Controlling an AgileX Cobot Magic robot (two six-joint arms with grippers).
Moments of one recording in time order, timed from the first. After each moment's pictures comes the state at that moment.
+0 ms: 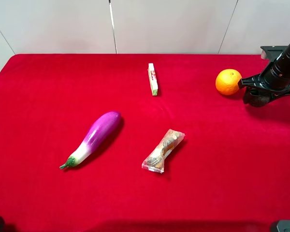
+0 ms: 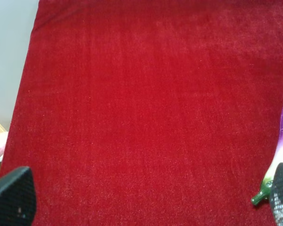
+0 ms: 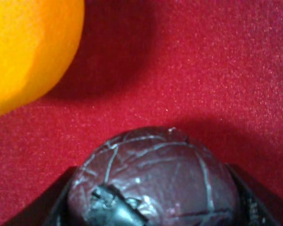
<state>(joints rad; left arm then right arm) -0.08 0.00 -0.49 0.05 1.06 -0.01 -0.06 1.94 -1.08 0.02 0.59 -0.09</state>
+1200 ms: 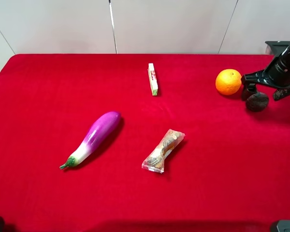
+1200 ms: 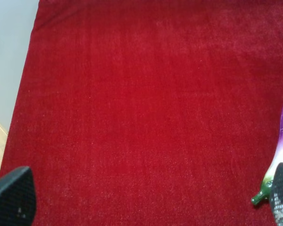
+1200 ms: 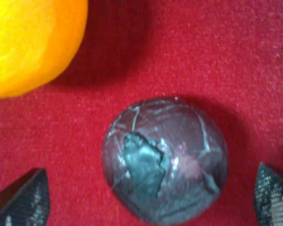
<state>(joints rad) -0.08 0.00 -0.49 0.05 1.06 -0.01 -0.06 1.88 -1.08 0.02 0.65 -0.06</state>
